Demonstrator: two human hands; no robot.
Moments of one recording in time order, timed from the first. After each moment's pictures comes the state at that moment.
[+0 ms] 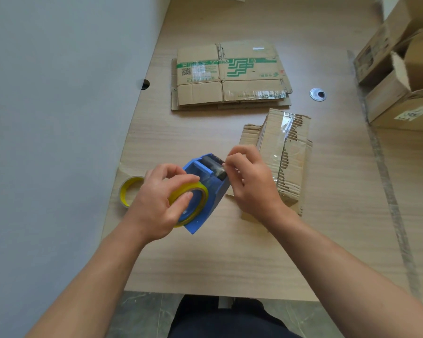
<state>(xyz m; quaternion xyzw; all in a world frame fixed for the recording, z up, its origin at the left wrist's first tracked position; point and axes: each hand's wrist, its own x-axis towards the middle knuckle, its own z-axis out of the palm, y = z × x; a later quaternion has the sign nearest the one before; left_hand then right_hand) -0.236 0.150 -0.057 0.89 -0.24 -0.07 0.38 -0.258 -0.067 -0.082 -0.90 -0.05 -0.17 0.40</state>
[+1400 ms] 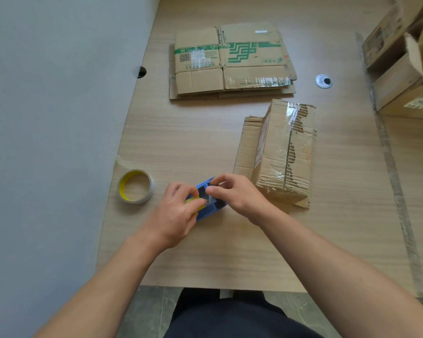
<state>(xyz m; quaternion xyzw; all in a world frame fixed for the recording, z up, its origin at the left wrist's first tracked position) -0.249 0.146 -0.112 0.89 -0.40 -0.05 0.22 -0.260 -0.051 -0.123 -0.77 0.19 0.21 0.57</state>
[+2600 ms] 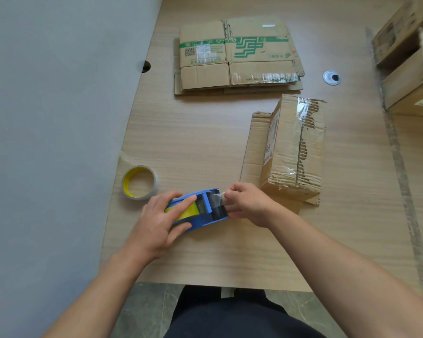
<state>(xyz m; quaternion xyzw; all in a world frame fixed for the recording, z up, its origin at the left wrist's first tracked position) -0.266 0.196 -0.152 0.92 -0.29 -0.10 0.25 -0.266 -0.054 -0.151 -0.65 0.29 0.31 0.63</state>
